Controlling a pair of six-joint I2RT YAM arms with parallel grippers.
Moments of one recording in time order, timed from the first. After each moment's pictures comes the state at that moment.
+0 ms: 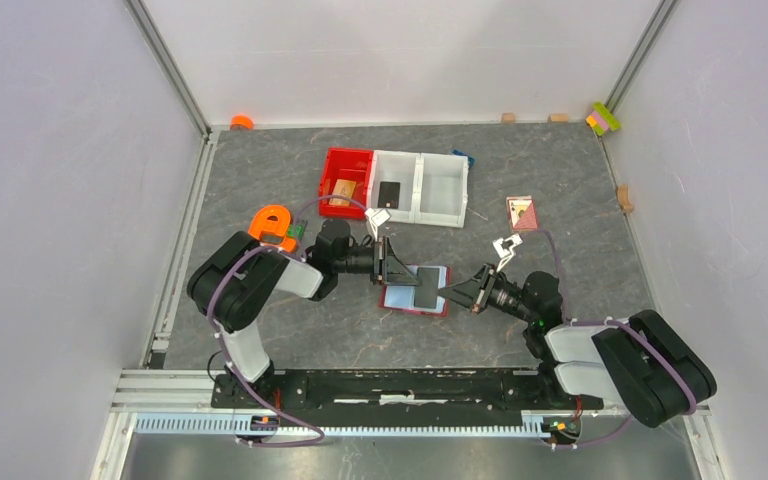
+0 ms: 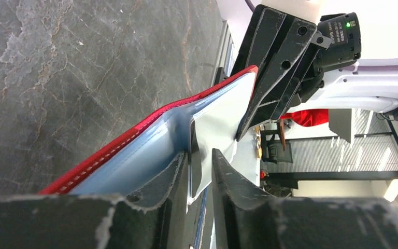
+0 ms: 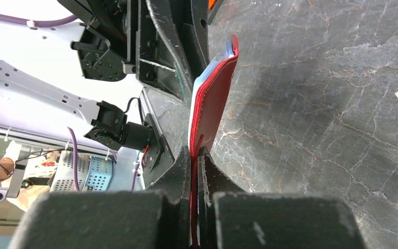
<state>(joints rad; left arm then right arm) -0.59 1.79 0.60 0.91 0.92 -0.95 0.42 1.24 0.02 1.12 -0.65 0.92</state>
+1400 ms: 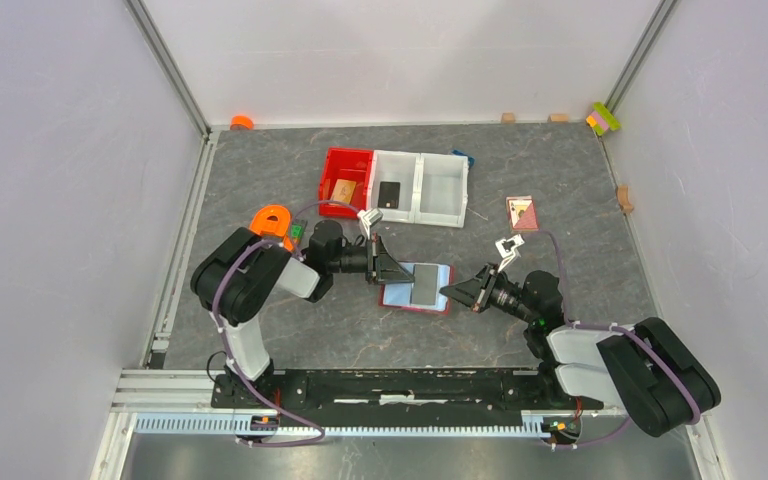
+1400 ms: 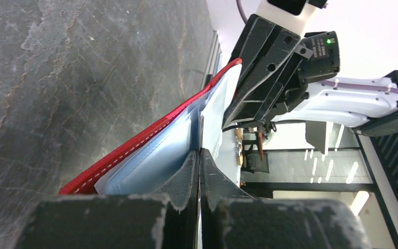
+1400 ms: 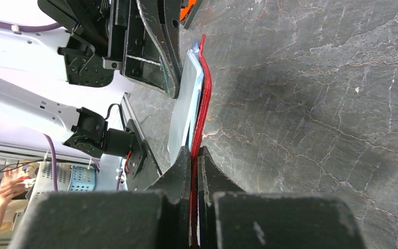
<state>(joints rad) -0.53 1.85 0.57 1.08 0.96 -1.10 0.40 1.20 0.02 1.03 -0.60 0.86</state>
